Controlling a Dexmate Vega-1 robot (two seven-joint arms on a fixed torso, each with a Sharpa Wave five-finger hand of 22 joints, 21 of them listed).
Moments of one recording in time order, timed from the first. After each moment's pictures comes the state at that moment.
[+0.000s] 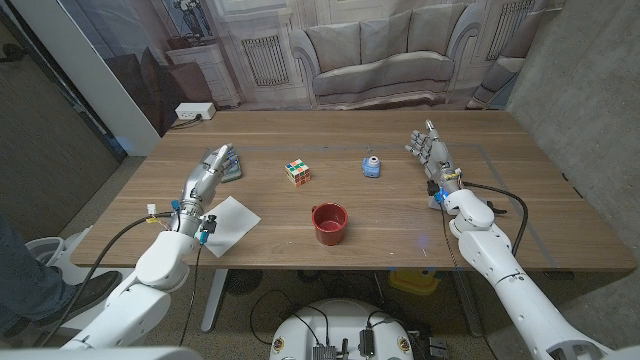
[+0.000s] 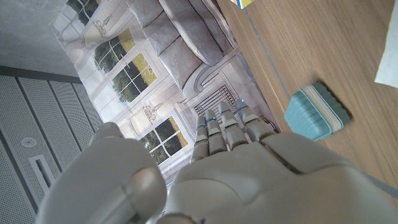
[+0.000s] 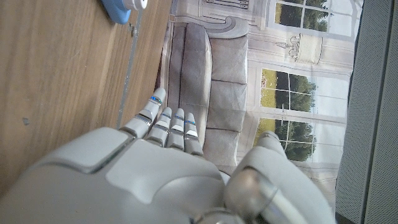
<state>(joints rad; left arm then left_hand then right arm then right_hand) 1.42 0.71 0.10 -1.75 -0.44 -0.48 0.25 0.57 -0.01 -0.01 0.06 0.34 0.21 0.02 0.25 0.19 0.24 -0.05 0.25 0.19 0.20 -0.04 0.22 0.18 0.17 -0.04 0.23 0.17 -1.02 -0.31 -0.12 -1.49 0.46 0.19 0.06 0.27 -0.02 0.15 0.01 0.23 0.24 0.09 0.20 0.19 0.25 0.08 0.22 0.19 0.20 0.02 0.20 0.18 0.27 -0.04 0.46 0.17</state>
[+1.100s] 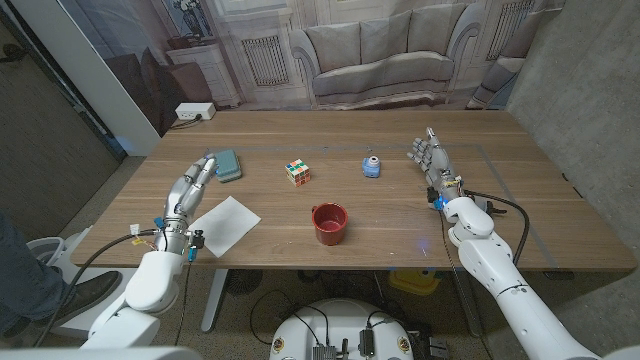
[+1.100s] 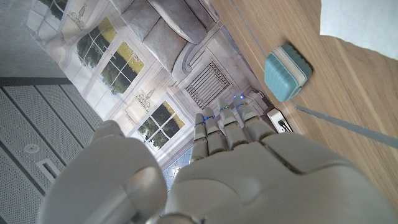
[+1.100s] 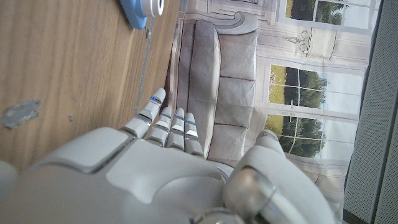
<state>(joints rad) 1.53 0.64 0.01 -1.76 -0.26 -0.51 0.39 0.59 -0.01 -0.02 0.05 0.36 0.26 0.00 0.25 0.19 0.29 -0.08 0.25 0.19 0.26 -0.04 0.22 0.18 0.23 -0.04 0.23 0.17 -1.09 -0.30 -0.12 -1.56 0.44 0.16 0.00 0.27 -0.02 0.15 0.01 0.22 0.24 0.09 0.20 0.19 0.26 0.08 0.22 0.19 0.20 0.02 0.20 0.18 0.27 -0.04 0.45 0.17</state>
